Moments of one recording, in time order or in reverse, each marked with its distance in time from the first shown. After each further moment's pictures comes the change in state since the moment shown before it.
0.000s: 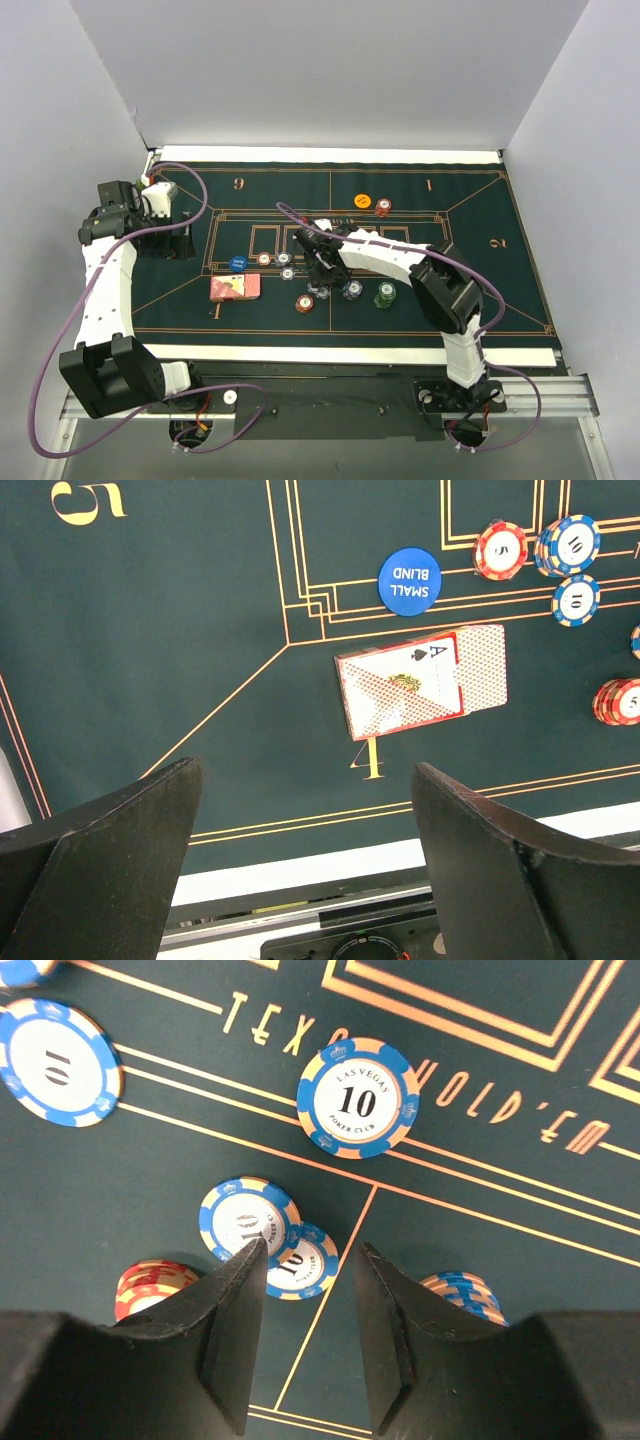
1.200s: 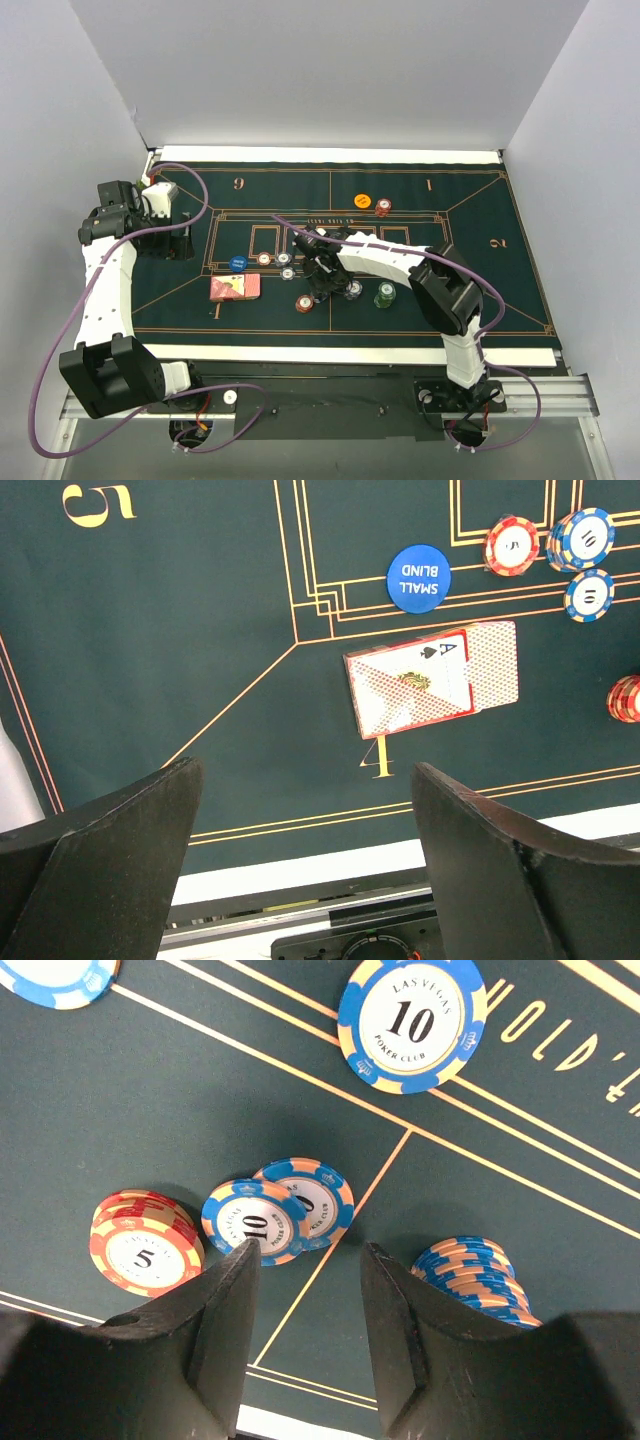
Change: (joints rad) left arm 0.000 0.000 0.001 0.000 -0.011 0.023; right arm 0.015 0.010 -0.016 -0.056 -0.077 -0.103
